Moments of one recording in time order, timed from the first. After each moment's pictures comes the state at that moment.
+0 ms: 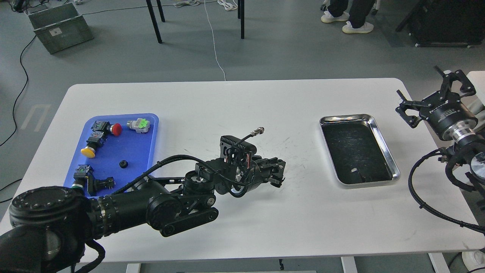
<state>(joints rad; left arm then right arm) -0.84 -0.04 -0.10 -0.96 1.64 0.00 0.10 0.48 -0.54 1.07 0.79 0.17 0.43 0.02</state>
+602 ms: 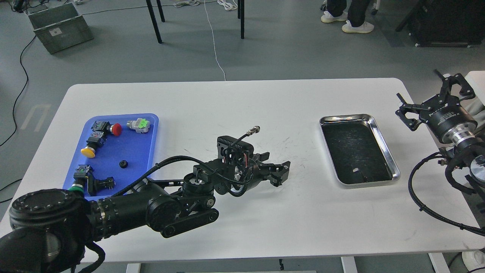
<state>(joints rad) -0.85 -0.04 -0.13 -0.96 1.62 0.06 0.10 0.47 -0.54 1.07 0.79 0.17 0.42 0.02</state>
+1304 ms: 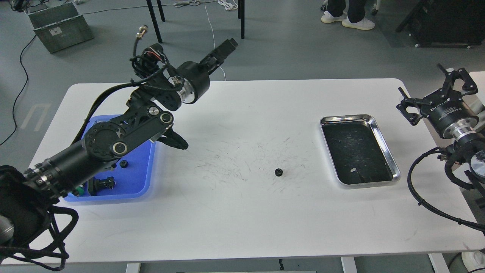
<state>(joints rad) -0.89 0.27 -0.61 -1.00 0.96 0.15 -0.02 0.49 -0.53 1.09 0.79 0.17 0.42 0.02</state>
